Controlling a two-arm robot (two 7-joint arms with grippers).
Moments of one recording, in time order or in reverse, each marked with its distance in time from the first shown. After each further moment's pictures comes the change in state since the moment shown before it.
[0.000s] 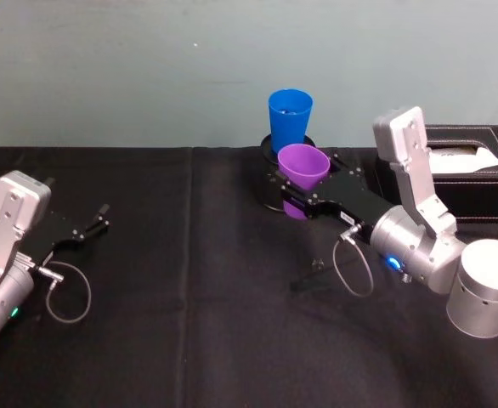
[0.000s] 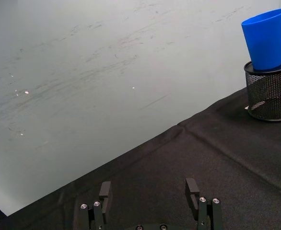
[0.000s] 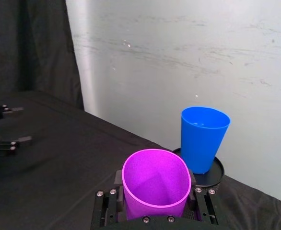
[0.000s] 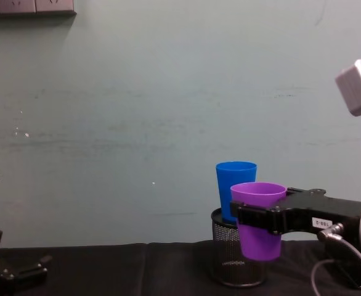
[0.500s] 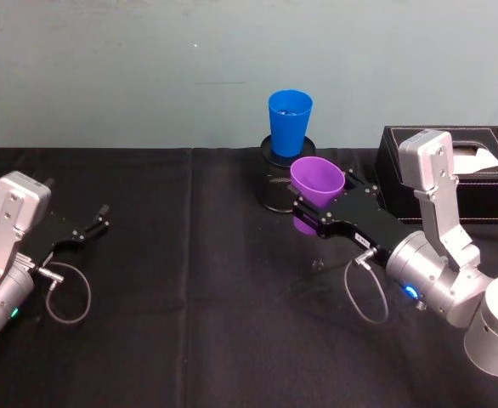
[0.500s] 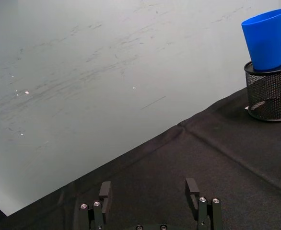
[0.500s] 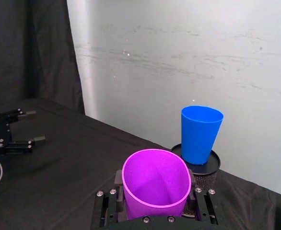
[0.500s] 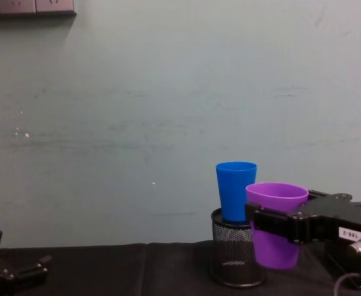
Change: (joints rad) left arm 0.000 0.000 0.000 0.000 0.000 0.000 0.000; right arm -0.137 0.050 0.027 -0.148 0.028 -0.035 -0.044
